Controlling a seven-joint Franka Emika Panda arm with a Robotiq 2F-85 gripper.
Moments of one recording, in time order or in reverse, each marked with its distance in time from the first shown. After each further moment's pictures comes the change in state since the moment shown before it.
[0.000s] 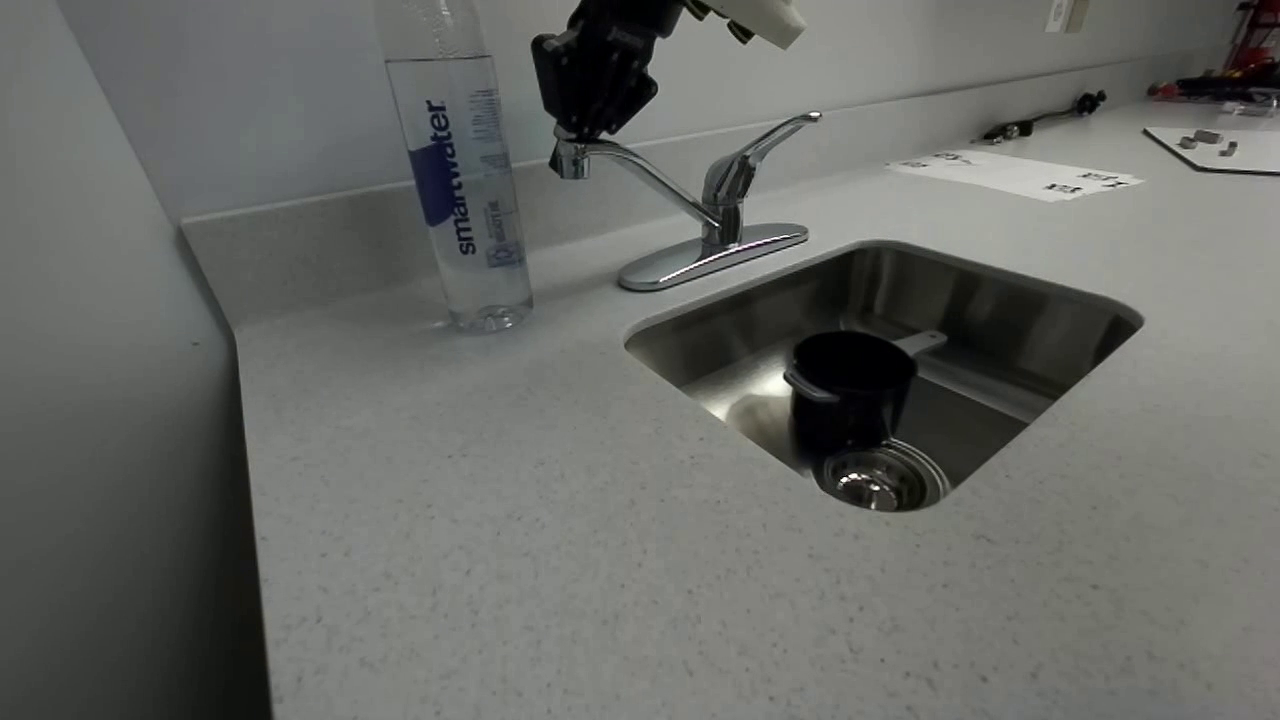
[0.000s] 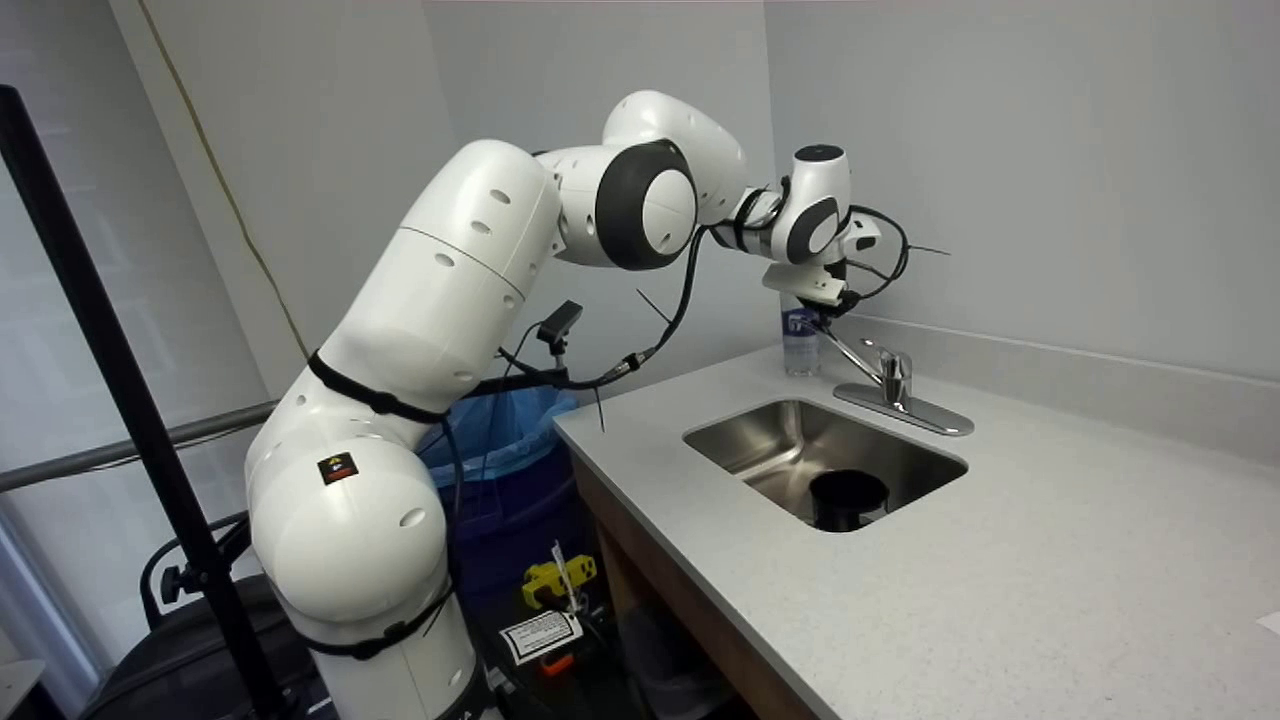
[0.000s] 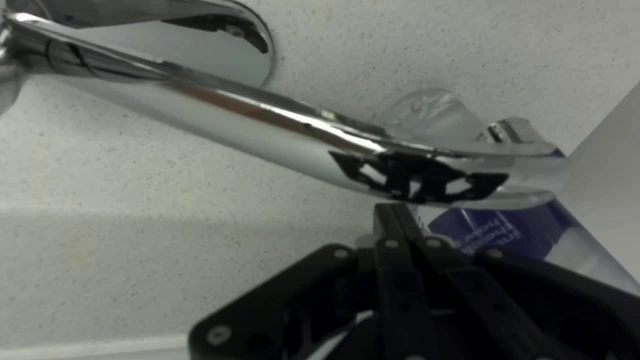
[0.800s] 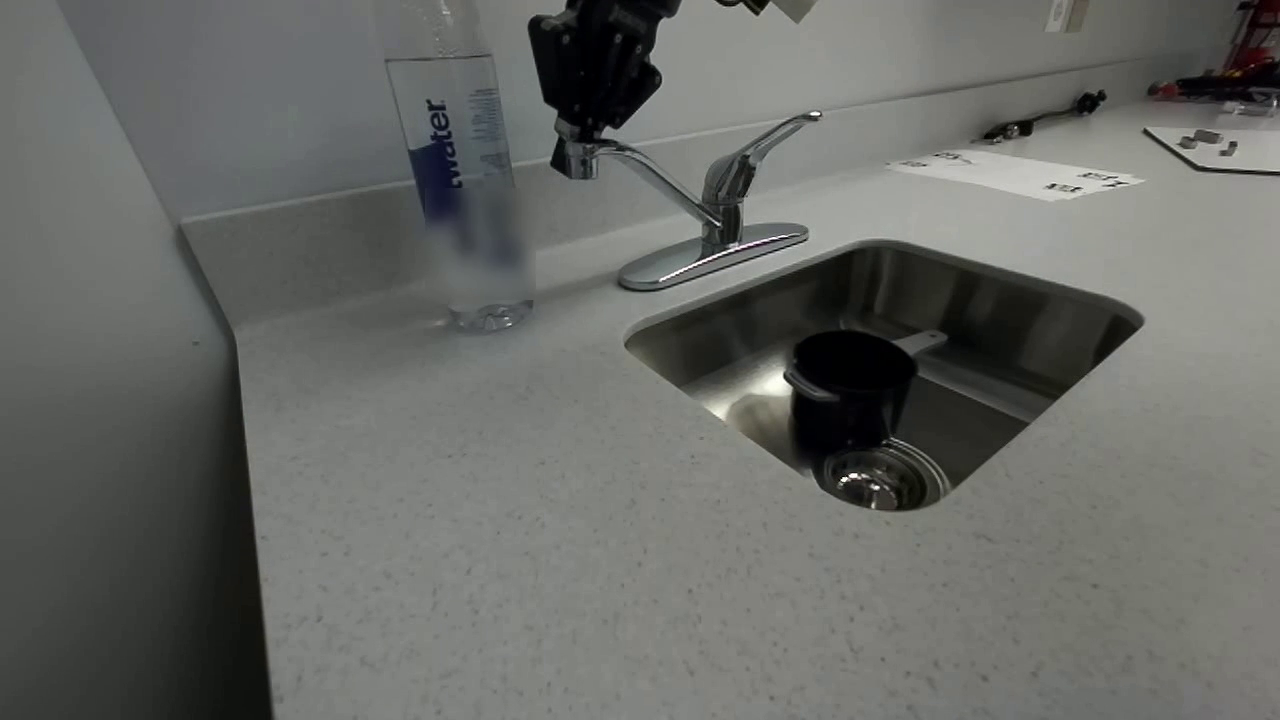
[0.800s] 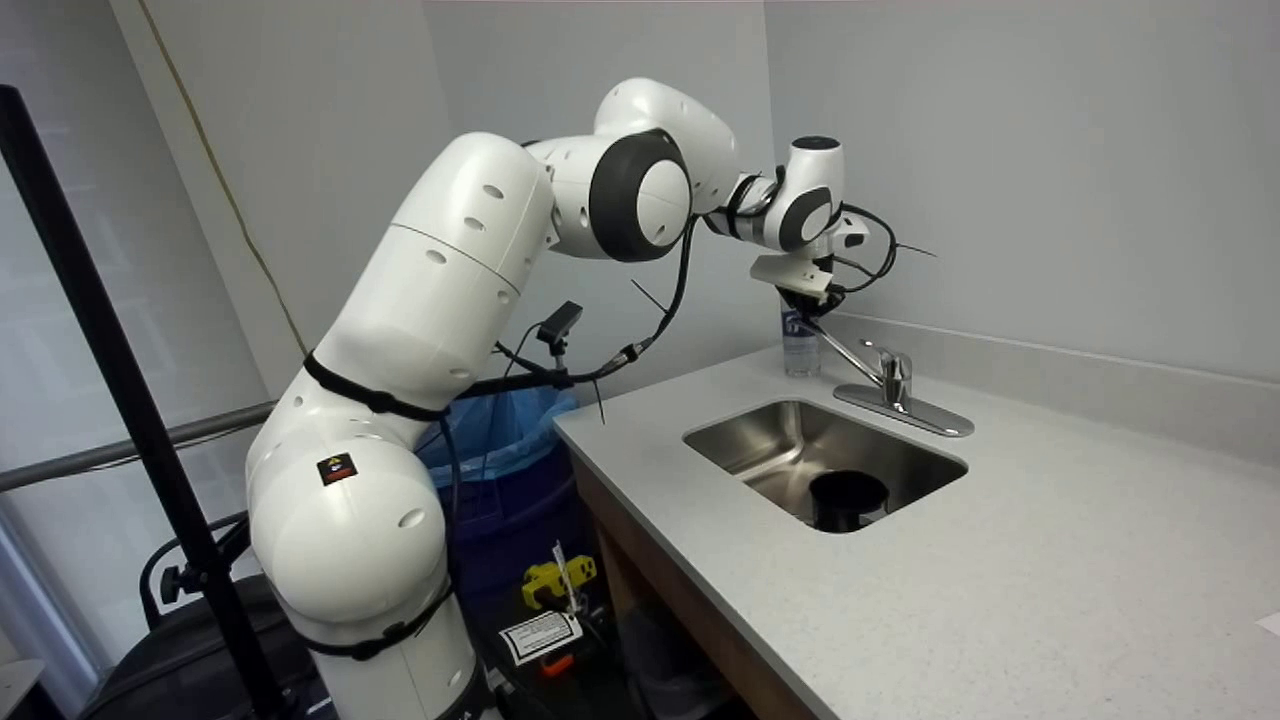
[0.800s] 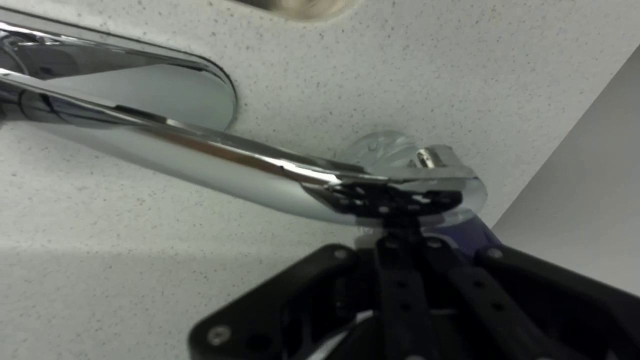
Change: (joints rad) arm -0.007 -0.037 0.025 -0.011 0.017 -0.117 -0.004
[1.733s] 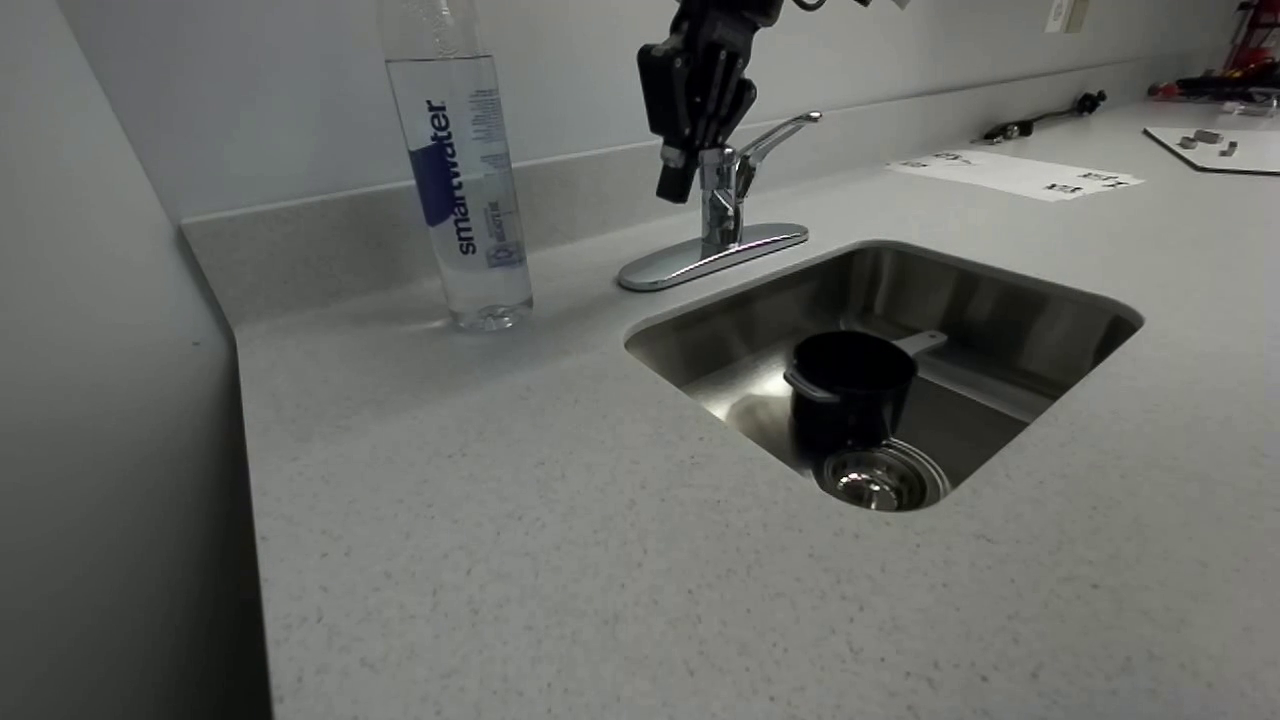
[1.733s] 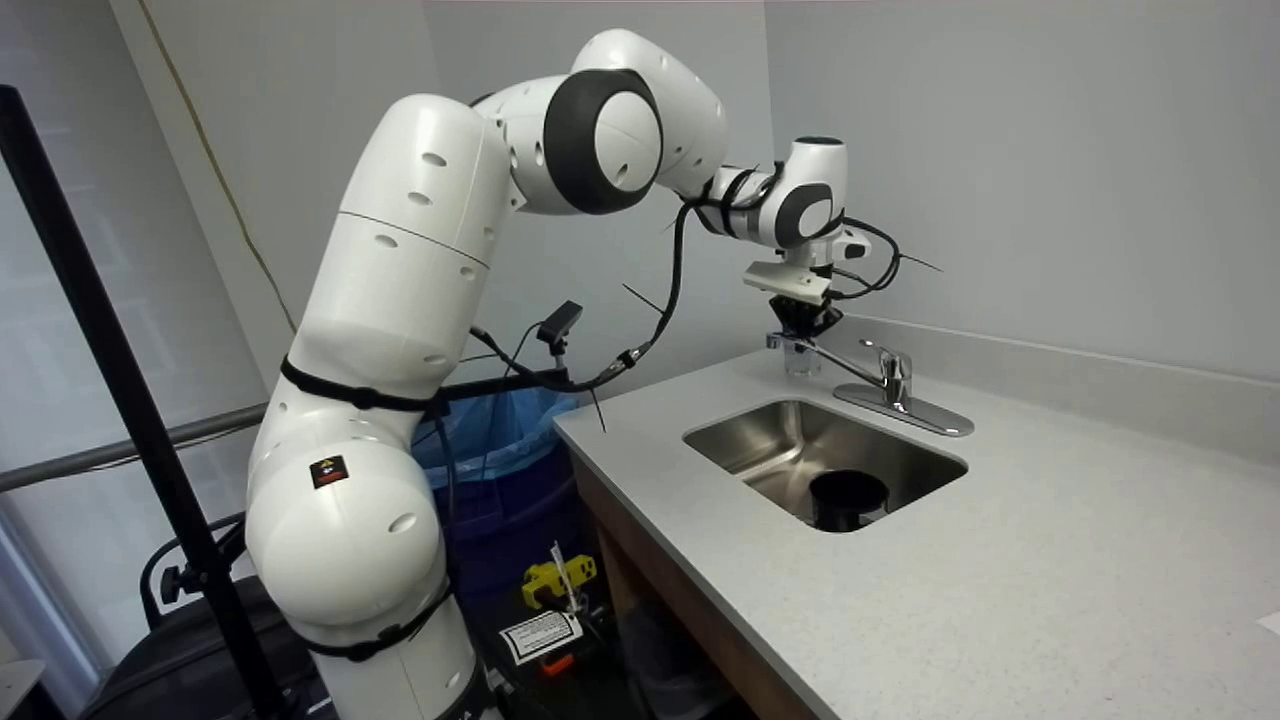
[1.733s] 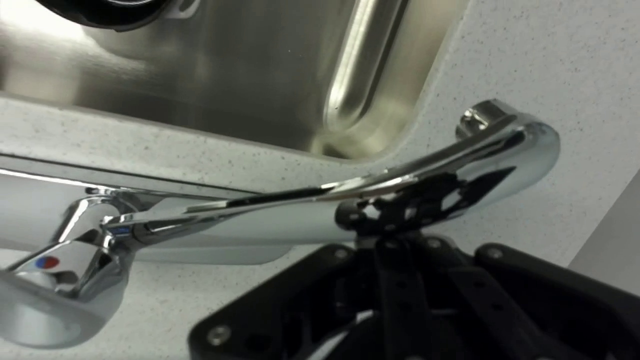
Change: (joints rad) arm -0.042 -0.170 -0.020 -0.258 0.005 -0.076 -0.009
